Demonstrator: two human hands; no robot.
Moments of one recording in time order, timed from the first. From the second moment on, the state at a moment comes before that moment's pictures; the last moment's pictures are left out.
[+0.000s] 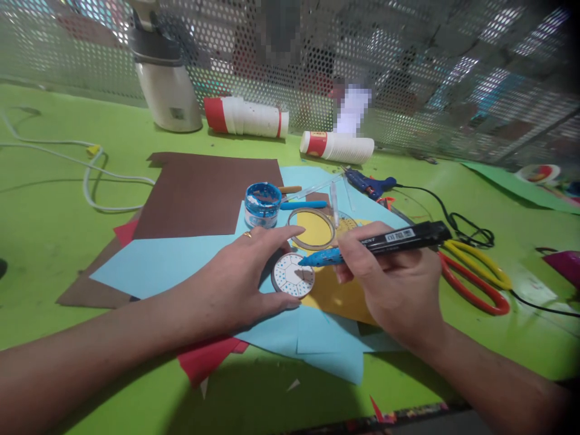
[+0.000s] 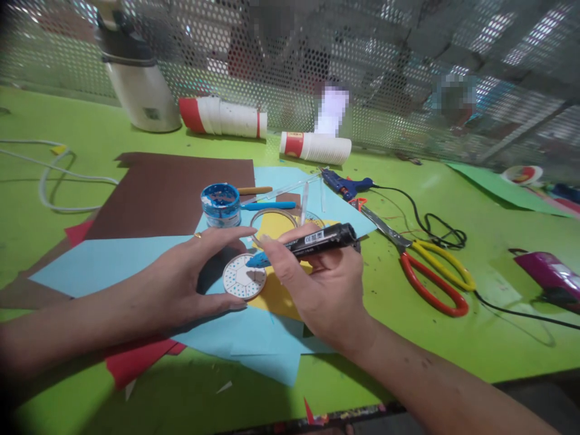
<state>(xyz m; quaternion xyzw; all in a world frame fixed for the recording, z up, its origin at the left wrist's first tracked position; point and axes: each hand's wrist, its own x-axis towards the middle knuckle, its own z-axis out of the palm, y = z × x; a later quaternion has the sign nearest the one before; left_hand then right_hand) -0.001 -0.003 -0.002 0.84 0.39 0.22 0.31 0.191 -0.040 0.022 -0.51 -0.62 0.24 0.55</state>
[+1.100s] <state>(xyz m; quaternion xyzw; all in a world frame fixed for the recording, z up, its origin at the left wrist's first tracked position) -0.002 -0.003 -0.001 0.82 0.37 0.24 0.36 0.201 -0.036 0.013 -0.50 -0.66 0.31 0.46</state>
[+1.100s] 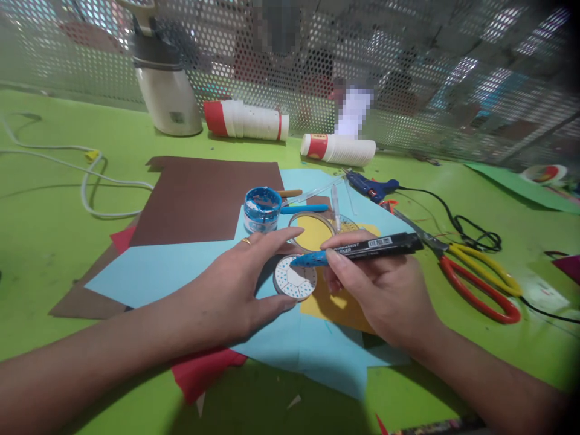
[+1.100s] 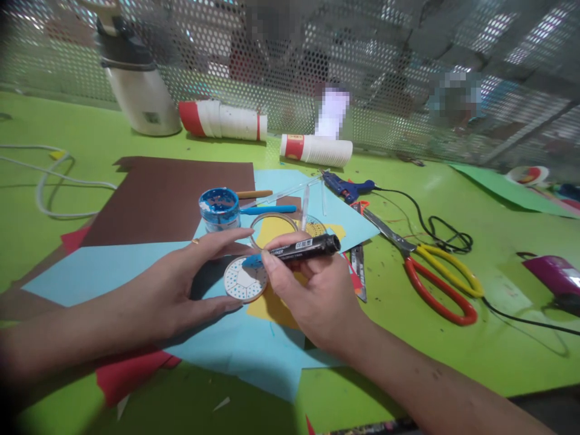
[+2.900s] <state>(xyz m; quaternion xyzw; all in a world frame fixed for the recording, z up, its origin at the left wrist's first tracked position) -0.001 -0.003 -0.004 0.85 0.38 0.23 0.29 0.193 -0.032 0.012 -0.55 -0.67 0.21 0.45</state>
